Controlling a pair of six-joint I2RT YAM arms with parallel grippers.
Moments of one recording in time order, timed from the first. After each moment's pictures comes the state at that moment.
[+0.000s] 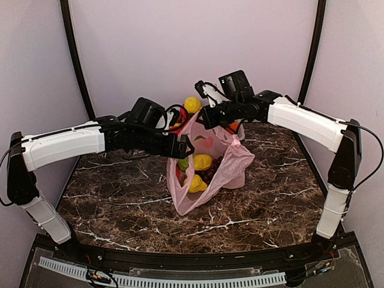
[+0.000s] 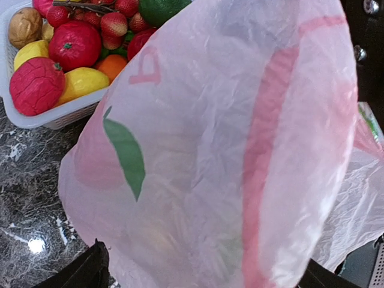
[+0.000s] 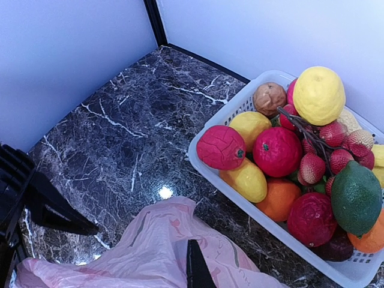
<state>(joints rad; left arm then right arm) -0.84 1.60 1.37 -0.46 0.03 -0.46 0.75 1.85 1.79 -0.50 -0.17 0.09</state>
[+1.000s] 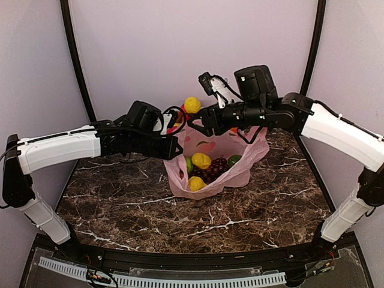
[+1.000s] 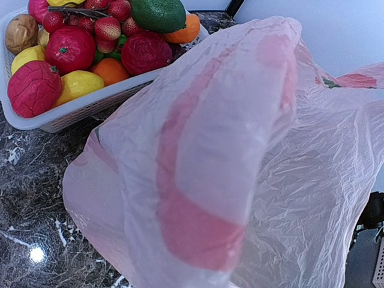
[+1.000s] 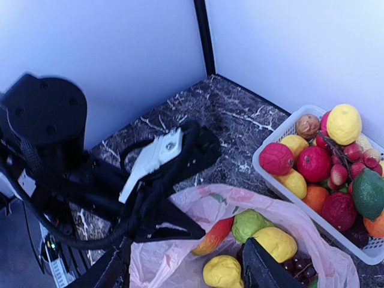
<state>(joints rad) -0.85 1.55 1.31 -0.42 0.04 -0.43 0.93 1.54 1.64 -0.50 -0.09 0.15</state>
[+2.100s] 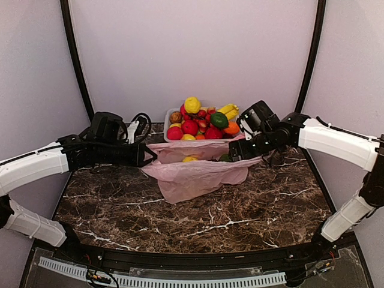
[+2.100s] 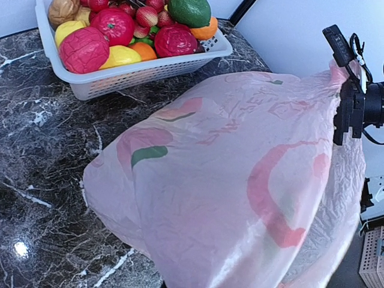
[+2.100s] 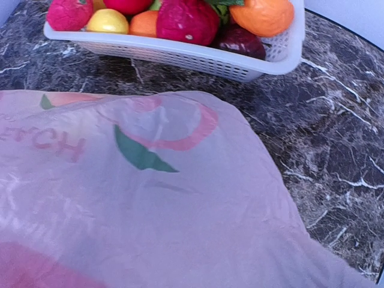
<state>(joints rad) -0.70 1.22 0.99 -0.37 0.17 -0.45 0.75 1.50 1.30 -0.76 0.22 0.38</state>
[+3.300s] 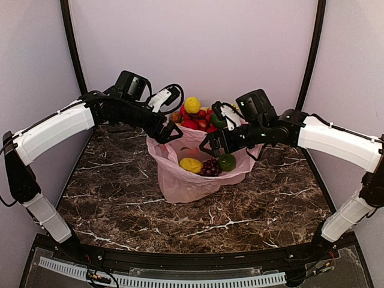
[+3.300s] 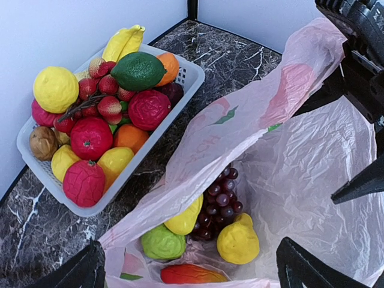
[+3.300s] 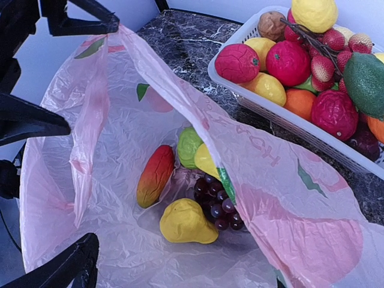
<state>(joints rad) -0.70 1.60 1.61 -0.68 0.21 0.15 0.85 1.50 1.37 -0.52 -0.10 0.27</state>
